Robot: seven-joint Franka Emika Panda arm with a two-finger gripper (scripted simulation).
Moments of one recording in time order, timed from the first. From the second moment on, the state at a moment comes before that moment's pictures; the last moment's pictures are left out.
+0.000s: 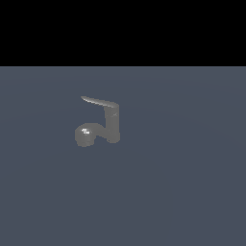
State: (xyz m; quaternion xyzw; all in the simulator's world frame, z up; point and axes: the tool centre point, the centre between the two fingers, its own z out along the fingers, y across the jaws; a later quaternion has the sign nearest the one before) arm -0.230 0.012 0.483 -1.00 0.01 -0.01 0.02
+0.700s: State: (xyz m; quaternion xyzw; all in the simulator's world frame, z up) arm -0.157 0.032 0.454 -0.99 0.14 0.02 0.08
